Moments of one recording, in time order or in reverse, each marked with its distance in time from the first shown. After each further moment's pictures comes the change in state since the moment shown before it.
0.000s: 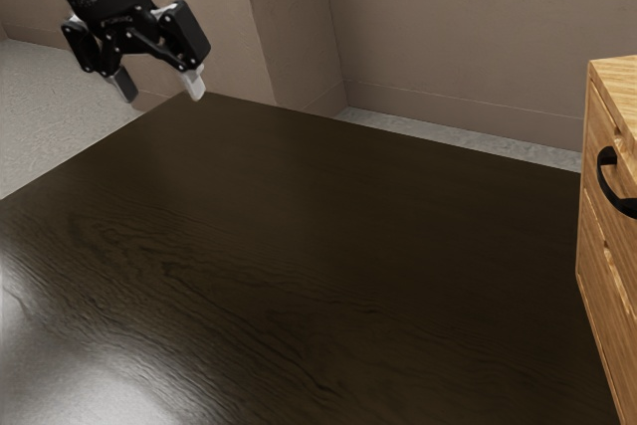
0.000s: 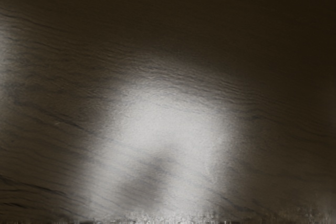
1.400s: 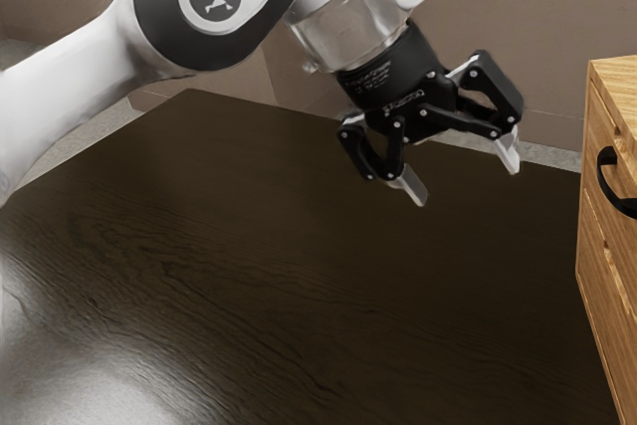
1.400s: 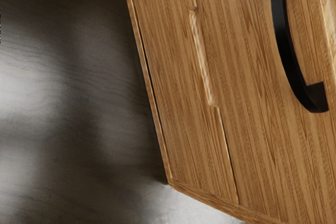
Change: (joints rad) arm -0.283 0.098 -0.140 -0.167 -0.325 0.425 -0.451
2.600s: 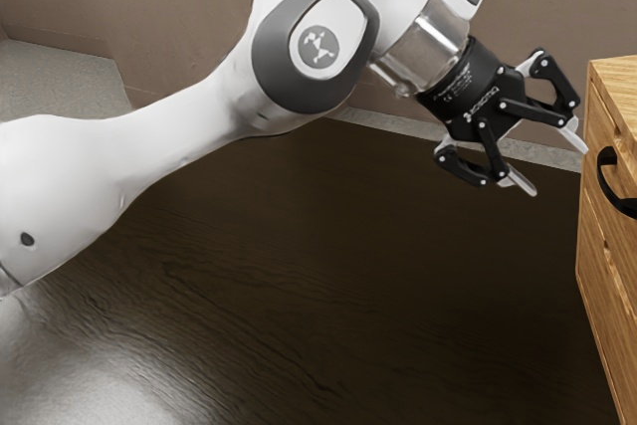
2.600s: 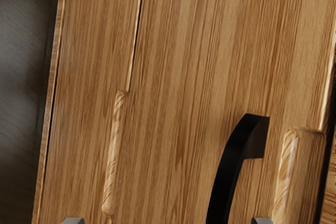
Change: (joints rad) arm 0.008 0.179 -0.003 0.039 -0.168 0.307 -0.196
